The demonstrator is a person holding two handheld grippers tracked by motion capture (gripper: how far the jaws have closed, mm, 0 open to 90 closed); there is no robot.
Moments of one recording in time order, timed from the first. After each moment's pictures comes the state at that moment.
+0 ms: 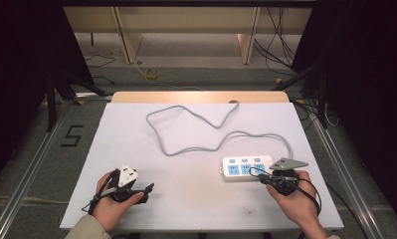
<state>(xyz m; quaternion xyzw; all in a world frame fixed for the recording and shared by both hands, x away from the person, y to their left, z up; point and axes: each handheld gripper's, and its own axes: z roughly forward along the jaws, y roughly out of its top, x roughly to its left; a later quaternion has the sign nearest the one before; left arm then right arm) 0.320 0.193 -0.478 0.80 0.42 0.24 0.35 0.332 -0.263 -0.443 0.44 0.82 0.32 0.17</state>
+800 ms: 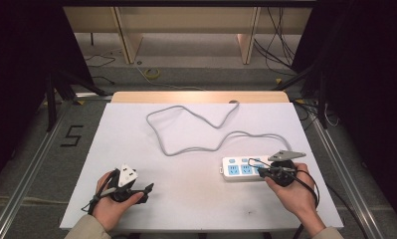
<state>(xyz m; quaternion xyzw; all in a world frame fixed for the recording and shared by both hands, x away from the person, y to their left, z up) 0.321 0.193 -0.478 0.80 0.42 0.24 0.35 0.350 -0.261 -0.434 0.45 0.82 0.31 0.17</state>
